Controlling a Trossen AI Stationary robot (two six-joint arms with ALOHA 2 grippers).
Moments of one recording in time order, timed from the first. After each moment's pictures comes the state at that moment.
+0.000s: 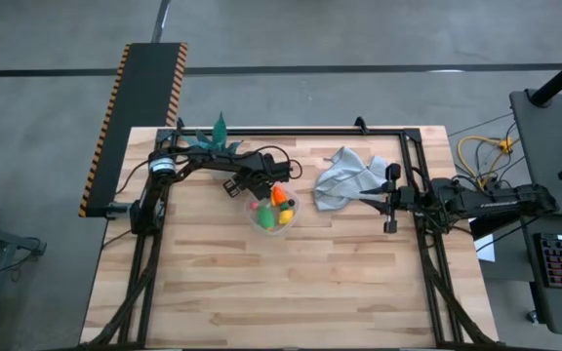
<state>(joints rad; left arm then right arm) 0.30 2.06 1.40 -0.95 -0.55 1.18 0.05 0.35 0.19 0.20 0.13 -0.24</state>
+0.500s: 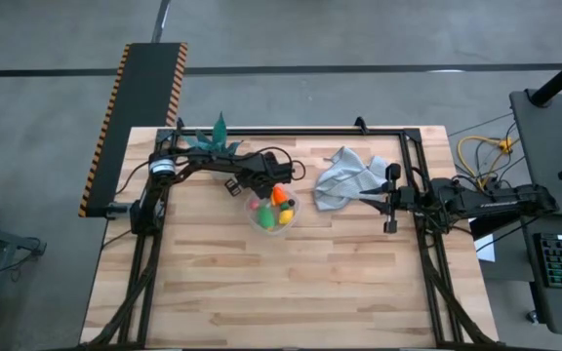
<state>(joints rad) 0.29 2.06 1.42 -0.96 -0.62 1.16 0.05 0.35 0.19 0.20 0.13 -0.24</state>
